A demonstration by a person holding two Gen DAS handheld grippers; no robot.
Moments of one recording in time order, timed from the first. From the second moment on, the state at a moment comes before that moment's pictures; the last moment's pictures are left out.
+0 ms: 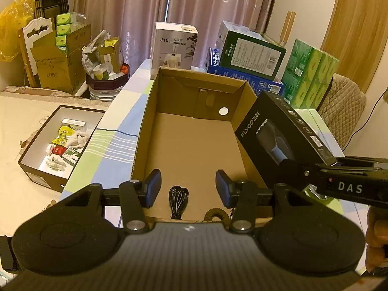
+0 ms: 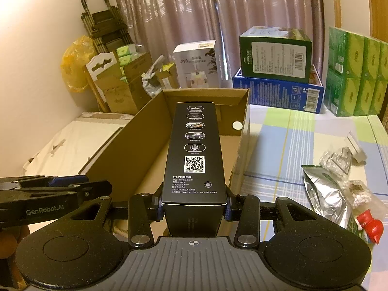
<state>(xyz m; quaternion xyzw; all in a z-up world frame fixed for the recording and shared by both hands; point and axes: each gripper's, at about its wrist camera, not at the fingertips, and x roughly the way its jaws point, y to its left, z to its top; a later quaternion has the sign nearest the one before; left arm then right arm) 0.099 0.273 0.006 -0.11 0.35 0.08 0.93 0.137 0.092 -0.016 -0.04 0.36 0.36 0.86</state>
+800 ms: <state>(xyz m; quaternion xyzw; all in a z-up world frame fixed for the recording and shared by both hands) 0.047 0.236 0.034 -0.14 0.32 0.08 0.93 0.089 -0.022 -0.002 0.00 0.33 0.29 0.90</state>
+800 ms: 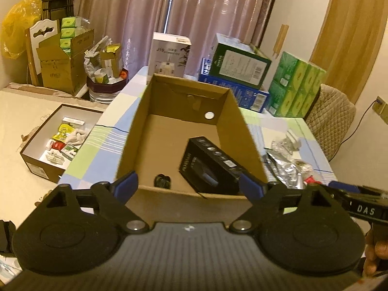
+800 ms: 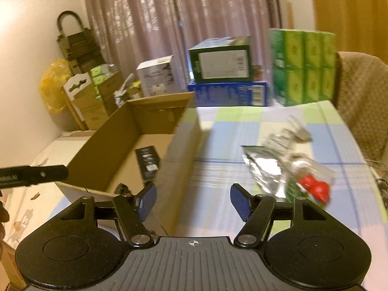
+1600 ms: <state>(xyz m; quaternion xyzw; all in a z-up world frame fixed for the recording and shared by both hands) 0.038 0.106 0.064 -0.09 0.32 -0.03 0.94 0.052 -0.179 0.025 0.07 0.31 0.17 0.93</state>
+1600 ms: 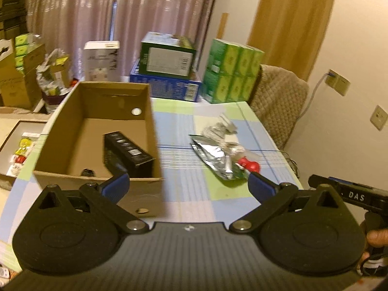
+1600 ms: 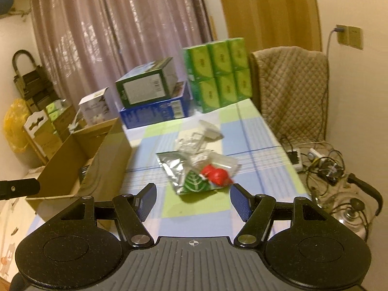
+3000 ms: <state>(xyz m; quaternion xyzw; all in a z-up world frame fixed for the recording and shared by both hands) 0.119 0.020 -0.008 -0.09 0.38 -0.04 0.92 0.110 -0.233 -0.013 -0.01 0.34 0.17 0.92</state>
